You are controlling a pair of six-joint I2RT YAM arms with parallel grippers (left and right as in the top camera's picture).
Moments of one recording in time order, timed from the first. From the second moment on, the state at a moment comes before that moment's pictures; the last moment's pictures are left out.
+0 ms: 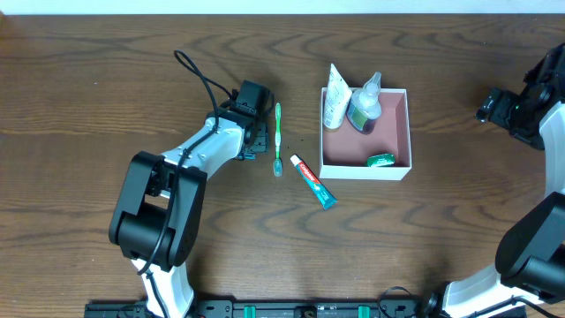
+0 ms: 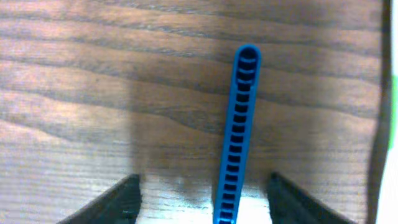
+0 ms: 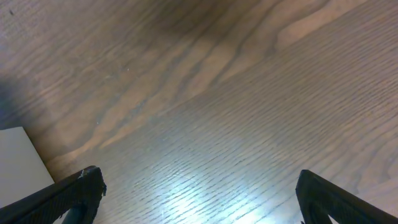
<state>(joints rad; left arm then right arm) -0.36 1.96 1.20 -0.50 -0.17 -0.34 -0.39 1.78 1.46 -0.87 0.02 0.17</state>
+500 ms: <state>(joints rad) -0.36 1.97 1.20 -0.50 -0.14 -0.39 -0.39 1.78 1.46 -0.87 0.02 0.17</state>
